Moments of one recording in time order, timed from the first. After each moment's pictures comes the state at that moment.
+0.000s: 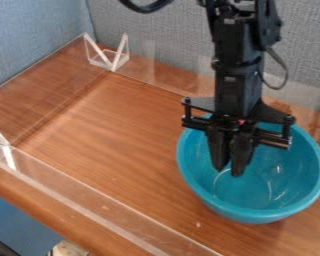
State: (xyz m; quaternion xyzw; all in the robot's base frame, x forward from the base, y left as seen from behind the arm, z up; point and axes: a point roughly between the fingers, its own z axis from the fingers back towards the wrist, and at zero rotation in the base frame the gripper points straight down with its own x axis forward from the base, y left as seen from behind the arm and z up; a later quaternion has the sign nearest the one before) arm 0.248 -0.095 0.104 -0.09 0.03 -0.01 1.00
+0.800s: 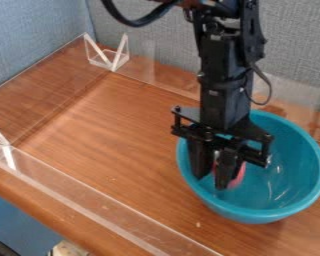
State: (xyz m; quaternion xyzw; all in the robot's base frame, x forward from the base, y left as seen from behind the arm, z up) arm 0.235 -0.086 0.091 -0.09 0.05 -0.07 0.99
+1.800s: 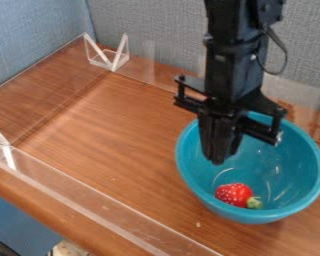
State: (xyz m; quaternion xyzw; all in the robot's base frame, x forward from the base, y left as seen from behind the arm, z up) arm 0.230 -0.087 0.134 -0.07 0.02 -0.11 0.99
